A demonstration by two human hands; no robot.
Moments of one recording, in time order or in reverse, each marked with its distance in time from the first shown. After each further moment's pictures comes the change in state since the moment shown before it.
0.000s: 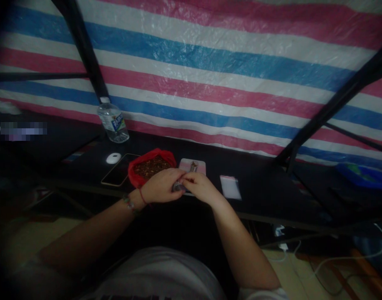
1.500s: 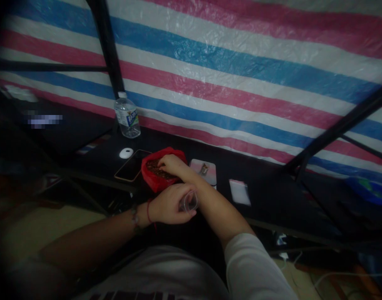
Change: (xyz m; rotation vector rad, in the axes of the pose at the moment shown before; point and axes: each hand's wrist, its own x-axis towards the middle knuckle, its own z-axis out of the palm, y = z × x) left_hand -0.038 0.031 -0.003 -0.288 0.086 -0.016; right_hand 0.163 0.011 0.083 -0.551 -0.239 -0.393
